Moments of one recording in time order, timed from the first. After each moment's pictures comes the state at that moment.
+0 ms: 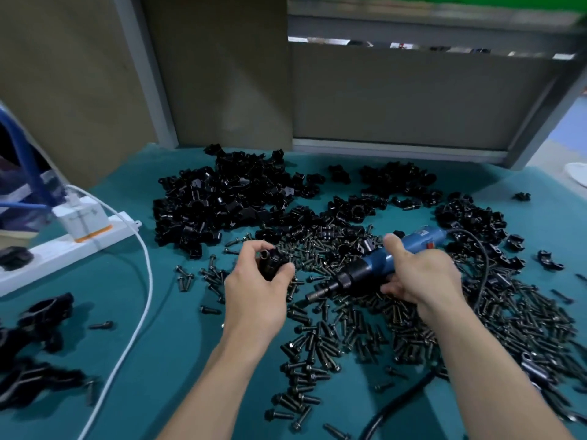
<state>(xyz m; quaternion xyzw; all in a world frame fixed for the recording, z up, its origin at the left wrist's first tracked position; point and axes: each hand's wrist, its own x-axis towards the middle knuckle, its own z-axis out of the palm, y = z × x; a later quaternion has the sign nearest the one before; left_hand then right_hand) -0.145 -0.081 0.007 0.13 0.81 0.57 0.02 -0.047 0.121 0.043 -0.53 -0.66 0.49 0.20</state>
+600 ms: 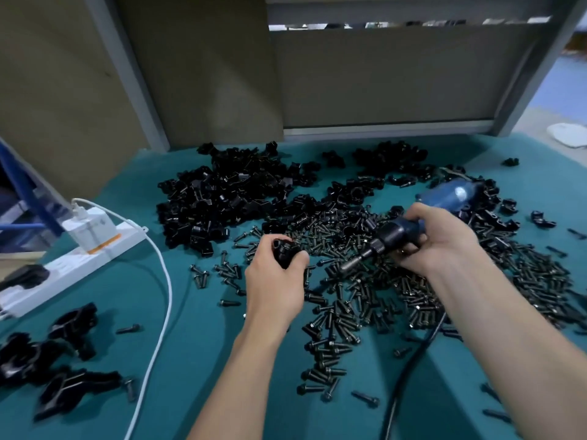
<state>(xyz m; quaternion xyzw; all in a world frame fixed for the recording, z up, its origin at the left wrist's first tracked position) -0.148 -0.085 0.008 0.17 0.81 0.56 0.07 -0.052 0.114 0.069 -0.45 -0.31 0.79 0.30</state>
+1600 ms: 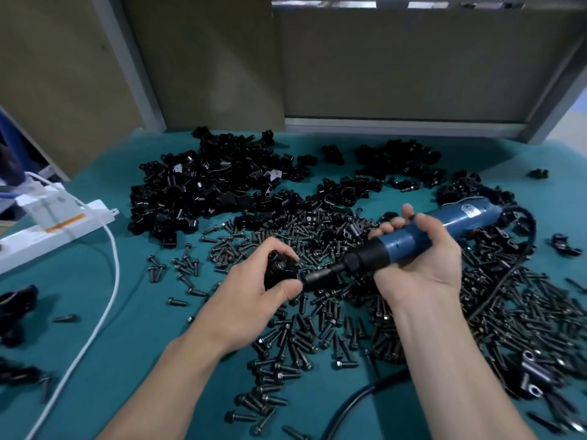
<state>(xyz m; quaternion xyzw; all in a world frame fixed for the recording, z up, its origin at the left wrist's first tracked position) -0.147 -0.085 -0.001 0.38 0.80 0.44 0.15 -0.052 0.130 0.031 -0.19 -0.10 0.91 0.35</state>
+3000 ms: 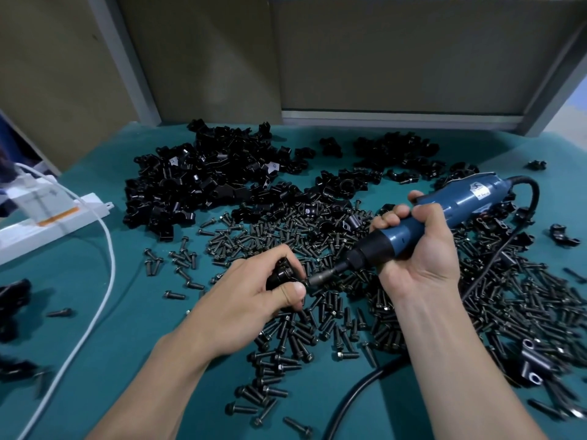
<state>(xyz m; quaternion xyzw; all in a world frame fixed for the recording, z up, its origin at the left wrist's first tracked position) -0.137 -0.093 0.015 0.44 0.75 0.44 0.22 -0.054 0.124 0.034 -0.14 -0.17 0.90 0.38</state>
